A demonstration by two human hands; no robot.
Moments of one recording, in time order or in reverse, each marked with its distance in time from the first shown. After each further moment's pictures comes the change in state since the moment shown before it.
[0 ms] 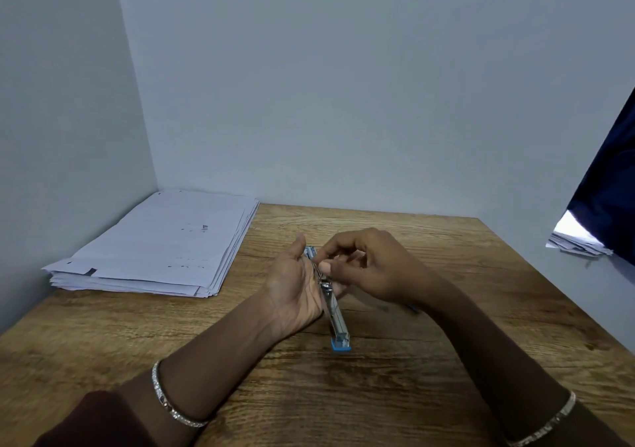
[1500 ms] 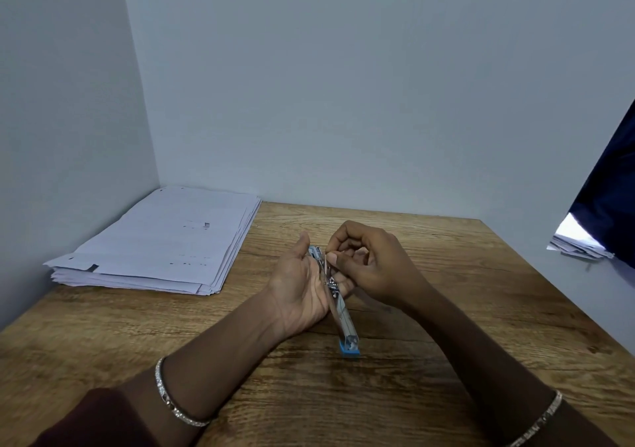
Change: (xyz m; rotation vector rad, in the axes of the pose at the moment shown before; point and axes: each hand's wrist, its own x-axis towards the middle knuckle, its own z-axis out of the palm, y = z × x) left_hand -0.006 -0.002 0.007 -0.009 -0.005 -0.010; right_hand 0.004 0.015 0.018 0.084 0.203 -0.005
